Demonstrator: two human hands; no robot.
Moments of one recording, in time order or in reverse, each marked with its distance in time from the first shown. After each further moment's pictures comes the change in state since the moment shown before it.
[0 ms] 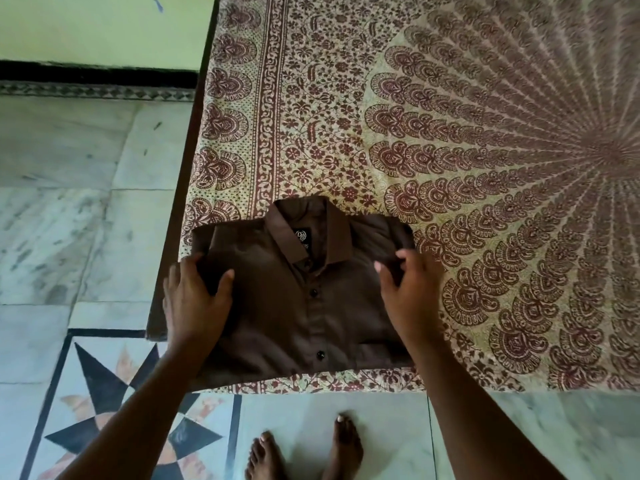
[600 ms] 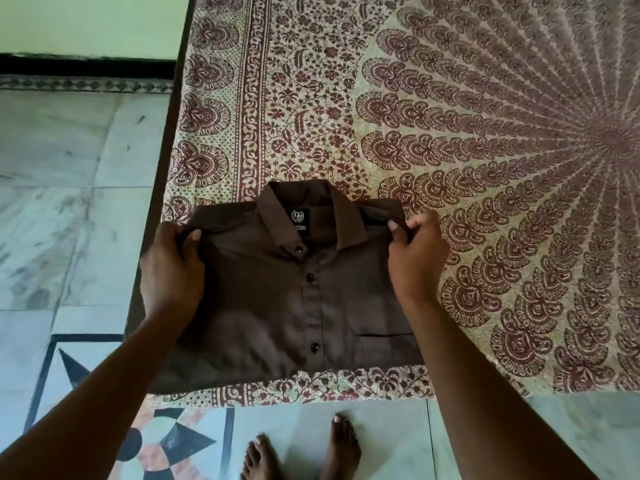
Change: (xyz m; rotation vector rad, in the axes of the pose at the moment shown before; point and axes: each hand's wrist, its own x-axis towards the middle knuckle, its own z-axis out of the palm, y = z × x) left_hand 0.047 0.027 0.004 -0.076 0.117 0.009; right_hand 0.054 -0.024 -0.004 0.288 0.162 0.146
